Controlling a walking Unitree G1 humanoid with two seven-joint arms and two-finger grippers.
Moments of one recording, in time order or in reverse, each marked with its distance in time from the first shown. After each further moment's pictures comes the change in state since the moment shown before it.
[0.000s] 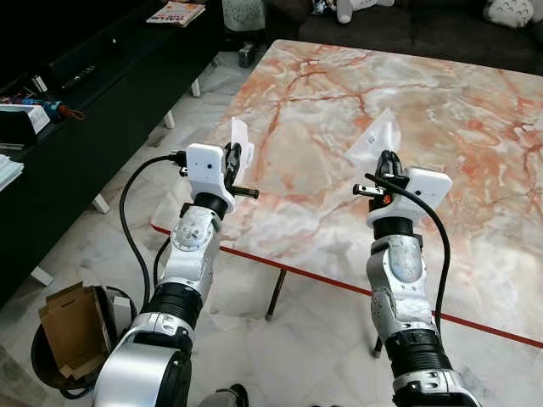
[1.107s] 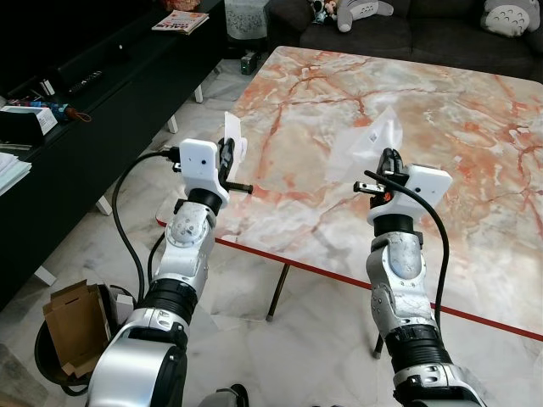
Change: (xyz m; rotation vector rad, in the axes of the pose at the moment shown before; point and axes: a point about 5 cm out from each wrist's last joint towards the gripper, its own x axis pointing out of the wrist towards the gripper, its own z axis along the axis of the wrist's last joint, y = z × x) left arm 0.005 0.011 0.009 0.032 -0.032 0.028; right arm 0.004 0.000 -0.001 -0.016 0.000 -0.013
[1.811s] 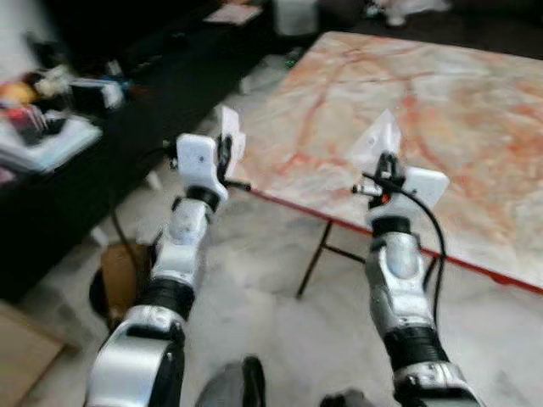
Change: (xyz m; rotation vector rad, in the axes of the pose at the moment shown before) left arm -0.007 0.006 -0.008 0.002 0.028 0.019; right arm -0.003 0.004 -0.008 0.002 0.031 0.009
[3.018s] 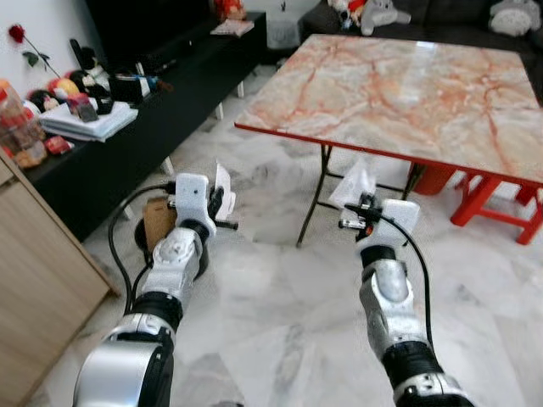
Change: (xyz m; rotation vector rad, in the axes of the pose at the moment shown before) left arm -0.033 0.019 -0.062 -0.022 0.385 -0.009; right arm -0.031 -0.012 -0.060 -0.045 0.283 0.034
